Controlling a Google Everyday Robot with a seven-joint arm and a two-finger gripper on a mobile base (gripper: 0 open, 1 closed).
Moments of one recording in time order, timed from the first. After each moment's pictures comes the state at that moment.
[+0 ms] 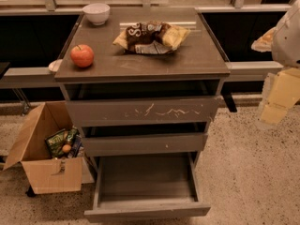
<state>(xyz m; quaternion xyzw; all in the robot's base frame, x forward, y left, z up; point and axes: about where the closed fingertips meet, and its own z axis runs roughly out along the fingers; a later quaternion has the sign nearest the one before) 0.438 -0.216 0.977 -0.60 0.78 -0.04 0.16</state>
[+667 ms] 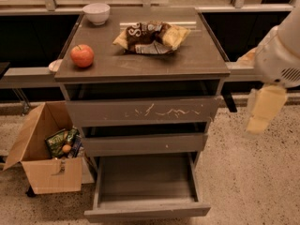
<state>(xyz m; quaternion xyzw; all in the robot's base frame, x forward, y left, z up) 0.451 -0.210 0.934 -0.62 0.77 -0.02 0.15</state>
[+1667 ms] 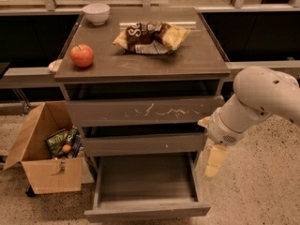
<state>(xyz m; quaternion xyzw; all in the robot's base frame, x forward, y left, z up) 0.469 -0.169 0.706 -0.64 0.75 0.11 0.13</state>
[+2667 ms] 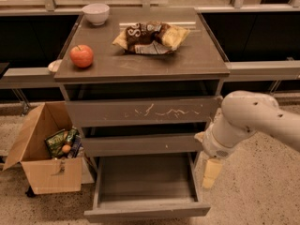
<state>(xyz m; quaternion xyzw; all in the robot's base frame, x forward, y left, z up) 0.471 -0.176 0.635 -0.65 0.74 0.10 0.11</state>
